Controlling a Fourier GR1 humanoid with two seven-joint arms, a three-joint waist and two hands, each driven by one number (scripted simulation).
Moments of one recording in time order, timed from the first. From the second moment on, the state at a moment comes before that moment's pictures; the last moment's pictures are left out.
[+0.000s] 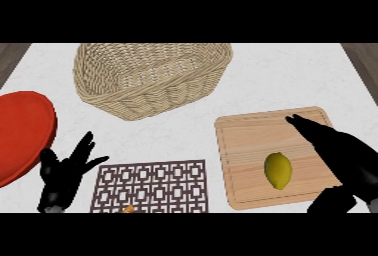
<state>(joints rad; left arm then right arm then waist) 0.08 0.35 -0.18 -1.45 0.27 0.18 0.19 -0.26 -0.81 0.45 -2.00 0.18 0.34 0.87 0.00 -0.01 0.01</state>
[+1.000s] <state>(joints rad) 0.08 0.33 -0.14 -1.45 0.24 0.13 0.21 -0.22 -0.61 0.50 -1.82 0.43 0.33 0.77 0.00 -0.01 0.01</state>
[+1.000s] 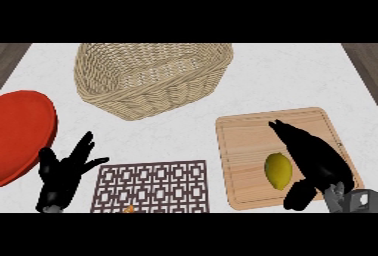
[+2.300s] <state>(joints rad) 0.09 0.30 -0.10 -1.44 0.20 0.10 0.20 -0.18 -0.51 0.51 -1.62 0.69 0.29 0.56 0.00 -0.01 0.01</state>
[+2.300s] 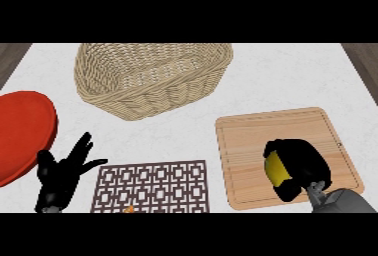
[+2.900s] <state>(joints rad) 0.05 0.29 -0.12 -1.46 0.19 0.07 0.22 -0.32 -0.17 0.80 -1.58 0.88 0.33 0.72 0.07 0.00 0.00</state>
